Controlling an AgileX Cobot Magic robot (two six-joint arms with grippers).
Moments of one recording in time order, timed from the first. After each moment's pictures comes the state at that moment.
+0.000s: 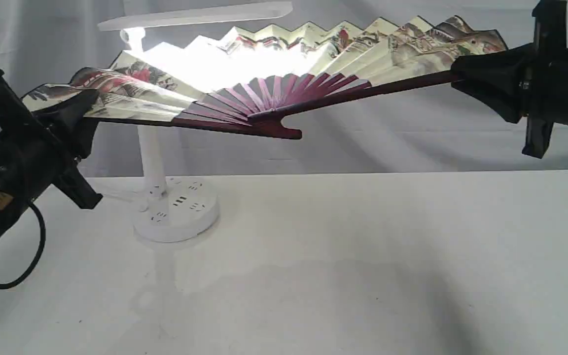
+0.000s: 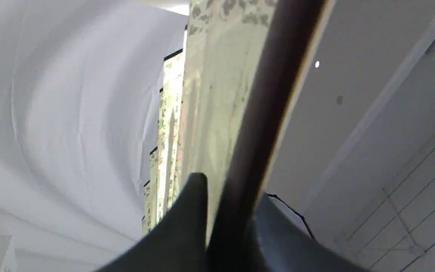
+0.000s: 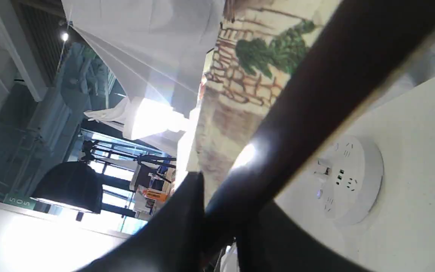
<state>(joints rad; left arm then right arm) -0.08 1.80 -0.81 0.29 -1.13 -2.03 -0.33 1.72 -1.15 1.77 1.03 -0.86</state>
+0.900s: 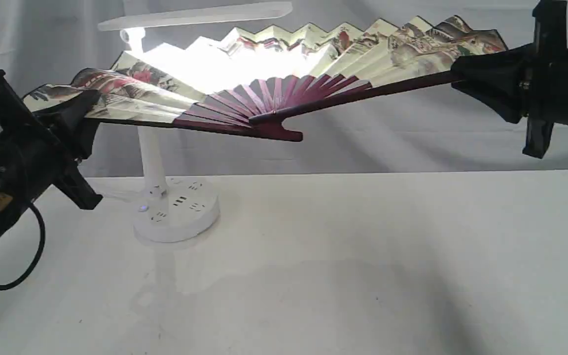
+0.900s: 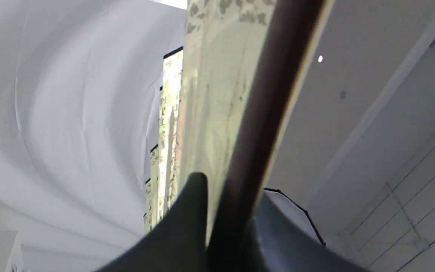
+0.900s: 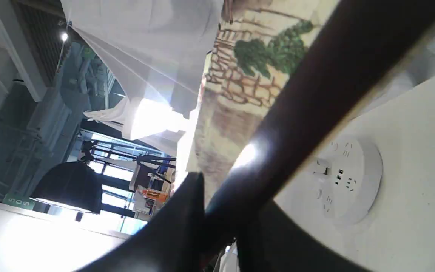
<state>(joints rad) -0.08 1.80 -0.81 0.31 -1.13 -2.03 -0.33 1.72 -1.15 1.77 1.03 -0.86</state>
